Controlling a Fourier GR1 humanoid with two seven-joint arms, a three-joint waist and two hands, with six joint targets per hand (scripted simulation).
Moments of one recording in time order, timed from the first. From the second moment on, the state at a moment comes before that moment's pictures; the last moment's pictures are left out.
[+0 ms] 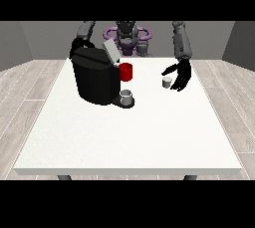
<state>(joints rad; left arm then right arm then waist) -0.56 0.45 0.08 -0.65 -0.42 -0.03 -0.21 -0.20 -0.03 0.00 -1.49 0.03 -0.14 -0.01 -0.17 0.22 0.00</state>
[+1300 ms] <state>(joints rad) -0.71 0.44 0.04 -0.55 -0.58 0.08 -0.35 -0.20 -0.02 -0.04 -1.41 -0.02 -0.15 -0.06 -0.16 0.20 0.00</state>
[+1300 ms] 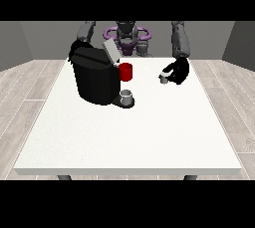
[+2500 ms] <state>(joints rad) -0.99 0.44 0.08 -0.66 -0.59 -0.12 -0.18 -0.25 -0.02 -0.02 -1.33 -0.02 -0.13 -0.07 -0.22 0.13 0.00</state>
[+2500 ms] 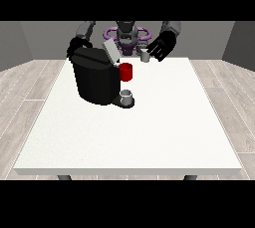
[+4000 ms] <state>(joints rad) -1.17 0.44 0.11 -0.63 -0.63 -0.13 -0.12 -0.32 -0.02 -0.03 -1.38 -0.02 -0.16 -0.06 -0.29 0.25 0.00</state>
